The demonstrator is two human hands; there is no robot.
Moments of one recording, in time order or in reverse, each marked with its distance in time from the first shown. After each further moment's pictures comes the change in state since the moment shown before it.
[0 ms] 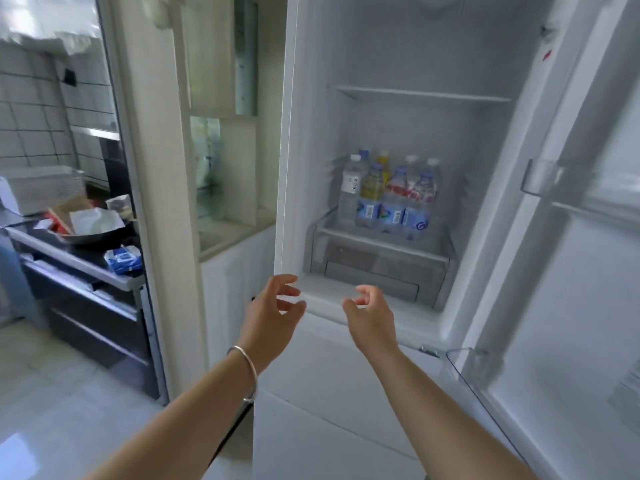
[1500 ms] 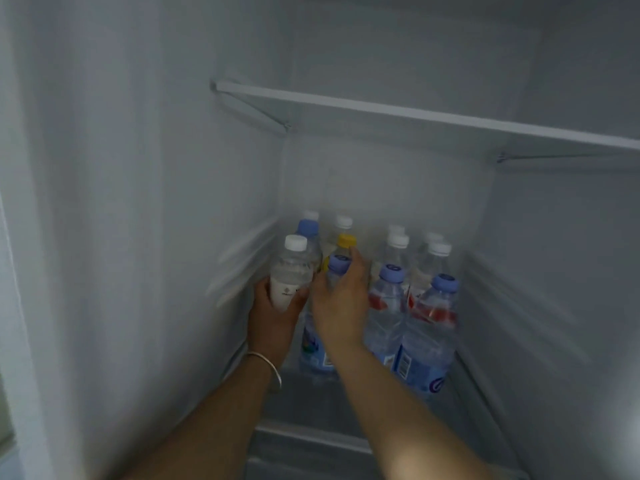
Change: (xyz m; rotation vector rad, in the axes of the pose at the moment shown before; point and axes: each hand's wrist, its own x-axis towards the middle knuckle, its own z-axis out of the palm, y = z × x) left_hand 0.474 -0.075 0.238 -0.381 0.097 0.006; right_hand 0.470 -0.039 0.040 0.057 0.552 -0.371
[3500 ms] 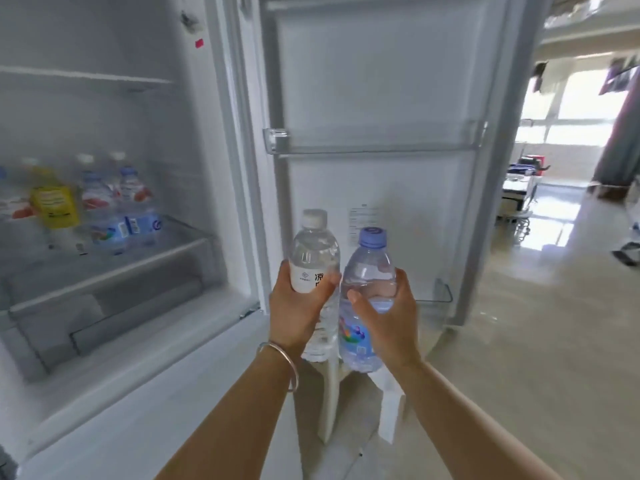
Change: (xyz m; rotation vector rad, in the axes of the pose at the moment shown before) left_hand -0.479 0.203 -0.142 -0.389 -1.129 -0.099; right_hand -0.465 -0.210 -0.378 -0.322 0.659 0.251
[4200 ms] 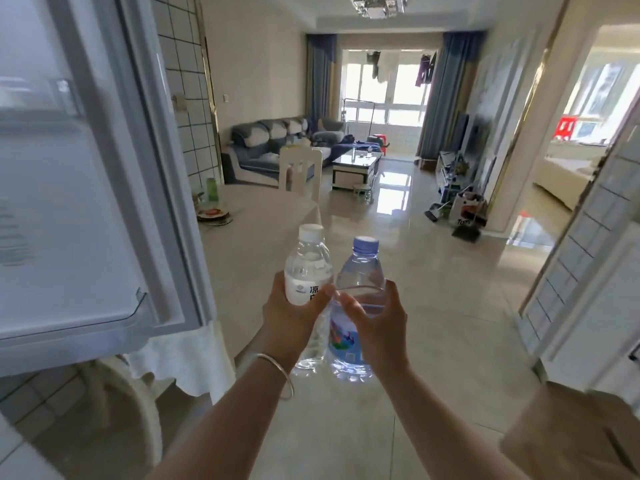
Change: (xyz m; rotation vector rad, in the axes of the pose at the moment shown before) left_hand -0.133 -0.005 0.450 -0.060 -0.330 -0.185; right_hand 0.040 0.091 -0.454 -0.377 0.394 0.176
